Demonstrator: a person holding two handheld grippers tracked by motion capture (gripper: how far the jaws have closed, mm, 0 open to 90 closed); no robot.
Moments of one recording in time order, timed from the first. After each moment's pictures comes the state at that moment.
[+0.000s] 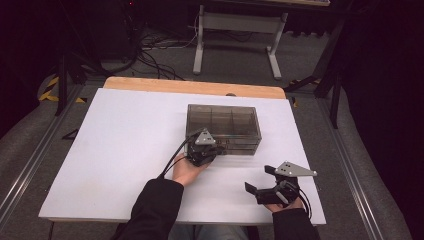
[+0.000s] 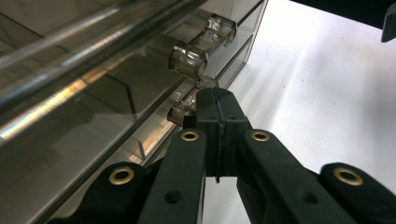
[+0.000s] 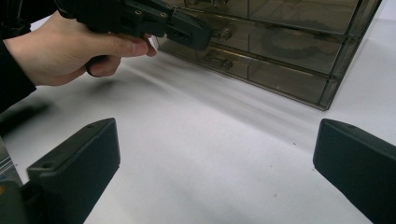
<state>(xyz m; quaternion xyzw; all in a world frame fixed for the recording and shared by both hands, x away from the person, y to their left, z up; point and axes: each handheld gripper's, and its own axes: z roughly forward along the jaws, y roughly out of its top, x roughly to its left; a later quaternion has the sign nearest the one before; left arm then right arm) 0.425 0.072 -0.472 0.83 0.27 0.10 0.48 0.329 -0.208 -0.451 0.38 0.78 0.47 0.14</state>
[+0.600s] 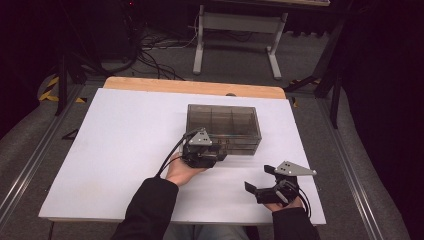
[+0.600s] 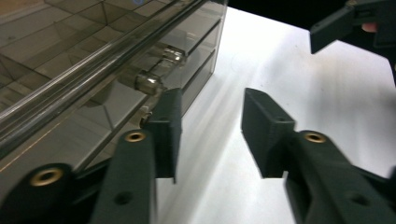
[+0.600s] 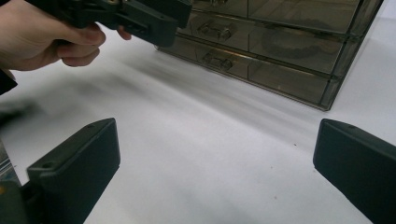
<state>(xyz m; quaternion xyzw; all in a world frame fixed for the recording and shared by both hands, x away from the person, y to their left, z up) 0.409 0.082 -0.452 0.83 0.23 0.08 0.50 0.331 -0.207 -0.453 0.38 0.78 0.47 0.13</state>
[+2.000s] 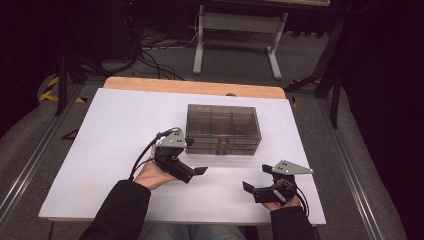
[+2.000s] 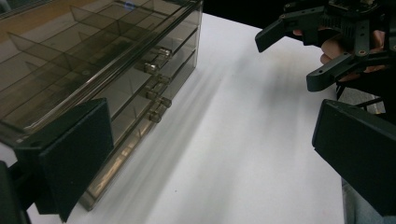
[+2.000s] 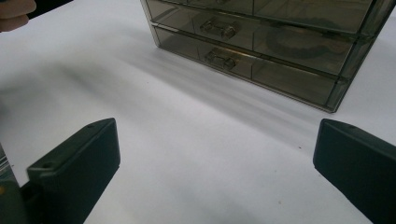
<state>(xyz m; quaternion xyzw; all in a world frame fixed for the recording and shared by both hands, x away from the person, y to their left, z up) 0.374 0.147 -0.414 0.83 0.21 0.07 0.51 0.334 -0.203 -0.454 0.37 0.79 0.47 0.13</state>
